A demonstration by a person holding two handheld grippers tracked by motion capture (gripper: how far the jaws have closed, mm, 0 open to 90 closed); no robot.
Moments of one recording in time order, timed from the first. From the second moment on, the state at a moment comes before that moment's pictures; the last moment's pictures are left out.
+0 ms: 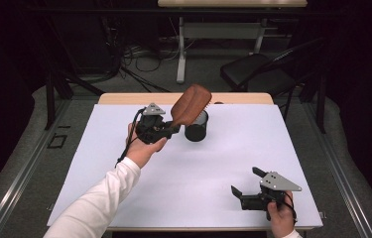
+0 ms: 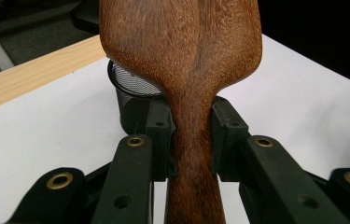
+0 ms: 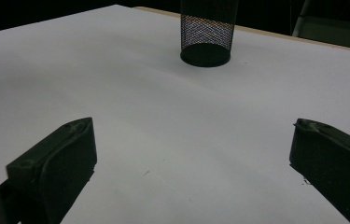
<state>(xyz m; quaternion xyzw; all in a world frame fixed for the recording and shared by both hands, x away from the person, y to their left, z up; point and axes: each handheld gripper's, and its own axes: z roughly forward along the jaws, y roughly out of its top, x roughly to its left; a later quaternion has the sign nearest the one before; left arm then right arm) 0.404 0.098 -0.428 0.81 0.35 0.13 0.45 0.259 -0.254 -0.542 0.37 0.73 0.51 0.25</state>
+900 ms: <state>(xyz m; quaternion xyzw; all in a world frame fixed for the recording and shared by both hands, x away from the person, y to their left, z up) 0.405 0.098 -0.429 0.81 0.35 0.13 0.46 0.263 -0.251 -0.537 0.37 0.75 0.49 0.24</state>
